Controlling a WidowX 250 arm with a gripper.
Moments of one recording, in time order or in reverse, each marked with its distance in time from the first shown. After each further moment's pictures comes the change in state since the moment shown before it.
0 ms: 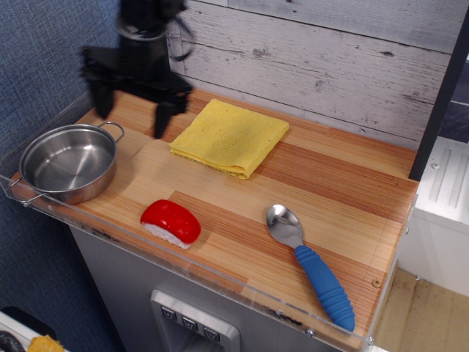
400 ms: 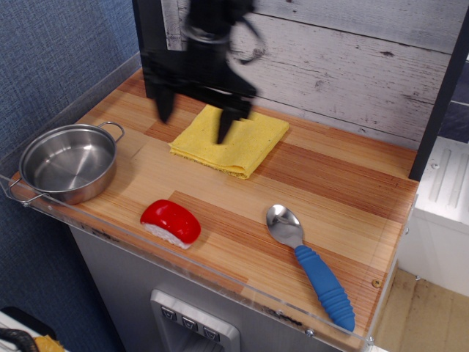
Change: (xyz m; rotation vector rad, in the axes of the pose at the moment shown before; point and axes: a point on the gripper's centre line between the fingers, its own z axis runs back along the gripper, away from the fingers) arm 0.000 -0.064 0.021 -0.068 -0.045 -0.080
